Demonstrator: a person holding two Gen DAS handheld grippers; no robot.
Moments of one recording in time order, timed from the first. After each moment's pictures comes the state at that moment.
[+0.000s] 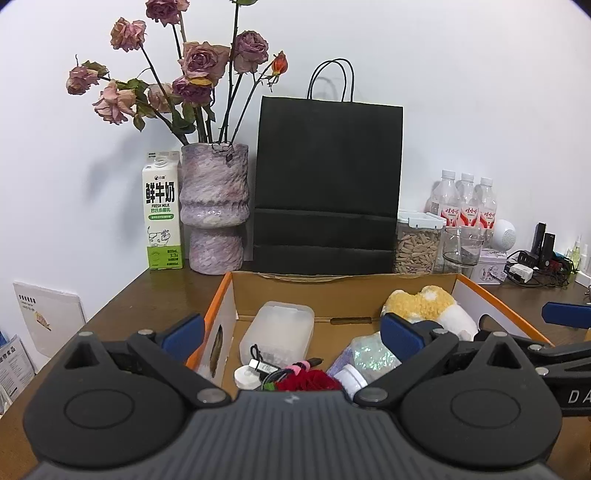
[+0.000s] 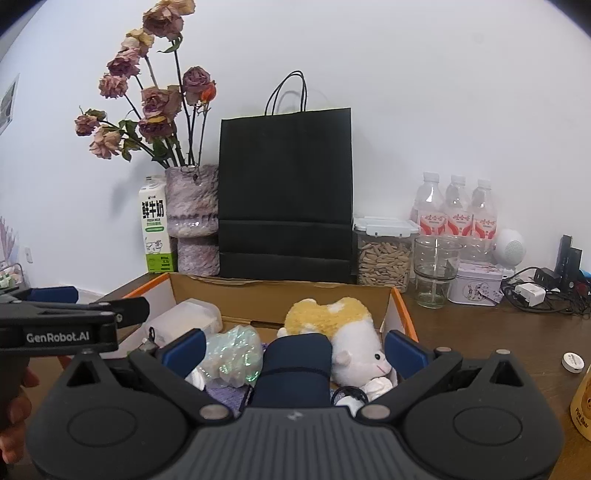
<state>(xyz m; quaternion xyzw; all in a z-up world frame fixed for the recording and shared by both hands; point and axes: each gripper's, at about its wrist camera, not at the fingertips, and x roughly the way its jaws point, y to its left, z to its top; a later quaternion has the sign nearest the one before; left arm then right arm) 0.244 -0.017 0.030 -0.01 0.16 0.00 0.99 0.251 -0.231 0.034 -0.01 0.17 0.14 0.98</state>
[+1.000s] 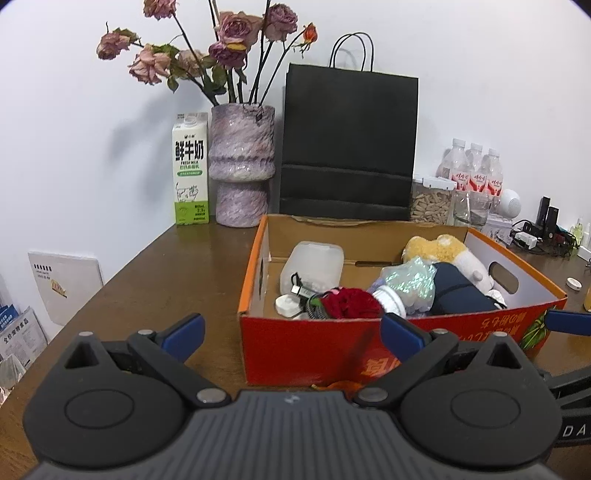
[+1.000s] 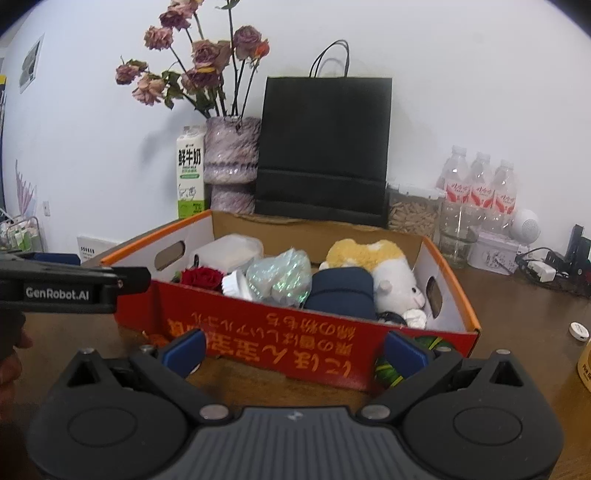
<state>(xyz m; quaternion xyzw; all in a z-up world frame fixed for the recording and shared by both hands) 0.200 0.018 0.005 -0.02 0.21 0.01 0.98 0.201 -0.200 0.001 -0.05 0.22 0.16 0.96</state>
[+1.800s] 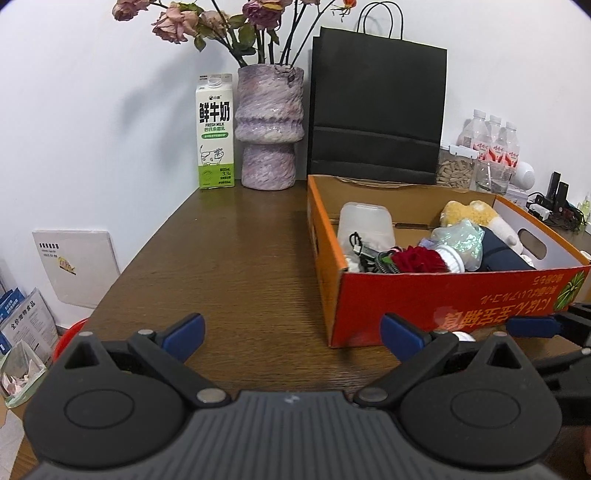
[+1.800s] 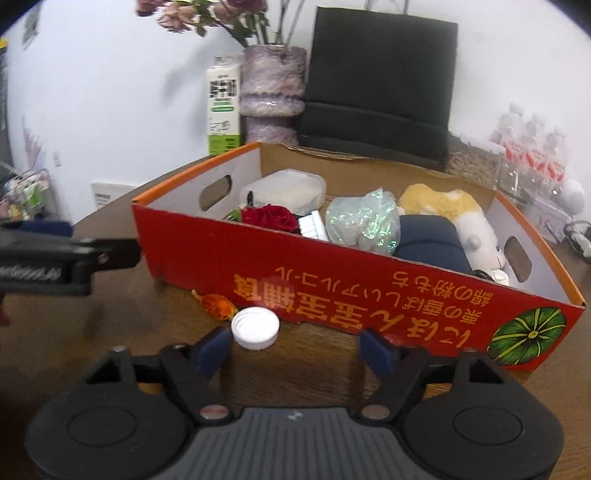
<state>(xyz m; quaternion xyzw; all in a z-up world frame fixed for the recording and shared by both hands) 0.202 0.080 -0.007 -0.01 0.27 0.00 0.96 0.224 -0.129 -0.023 -0.07 0.32 0.17 0.93</state>
